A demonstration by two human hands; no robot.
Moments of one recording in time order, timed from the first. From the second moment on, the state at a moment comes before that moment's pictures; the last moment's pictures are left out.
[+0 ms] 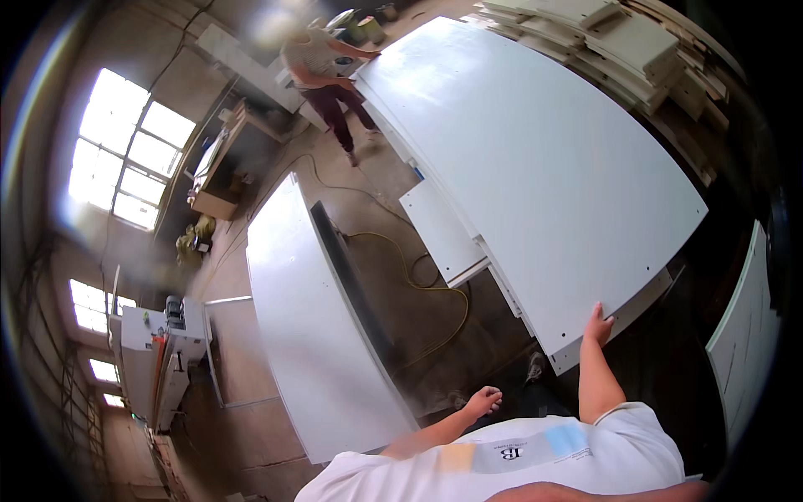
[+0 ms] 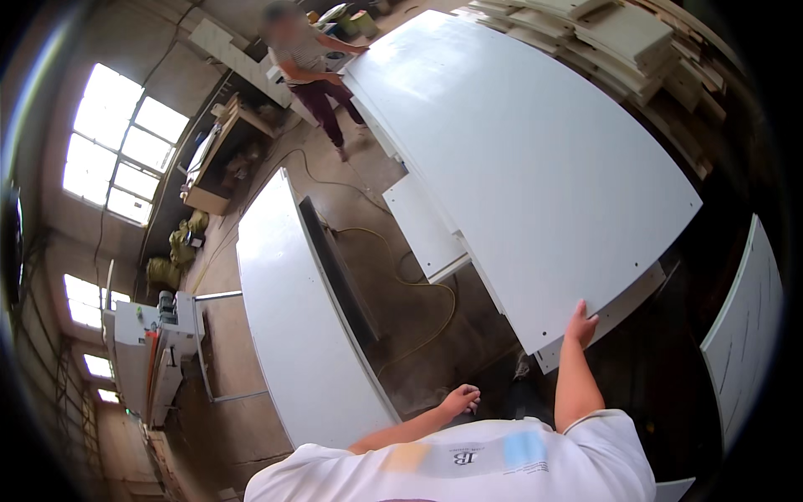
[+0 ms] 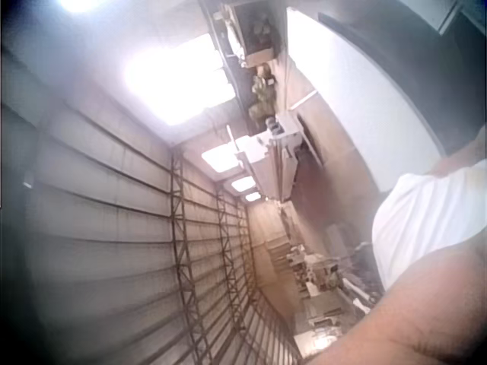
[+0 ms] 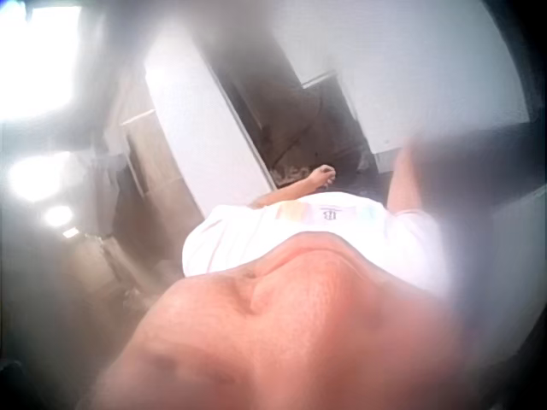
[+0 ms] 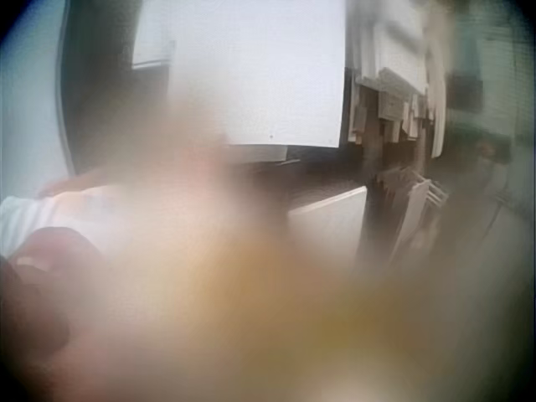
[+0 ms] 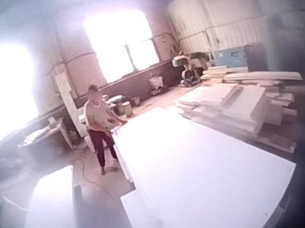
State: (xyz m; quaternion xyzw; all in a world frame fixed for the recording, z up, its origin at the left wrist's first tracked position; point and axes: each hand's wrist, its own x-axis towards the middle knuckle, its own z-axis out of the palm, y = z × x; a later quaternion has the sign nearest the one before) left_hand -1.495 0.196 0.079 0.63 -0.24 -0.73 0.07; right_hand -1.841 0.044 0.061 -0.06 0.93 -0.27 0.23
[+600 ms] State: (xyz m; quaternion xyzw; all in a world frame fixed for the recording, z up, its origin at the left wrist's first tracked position) left_hand -1.359 0.310 0.049 0.76 -0.10 -0.63 0.13; right_hand -1.856 0.053 0.062 -0.13 0.88 -0.29 0.36
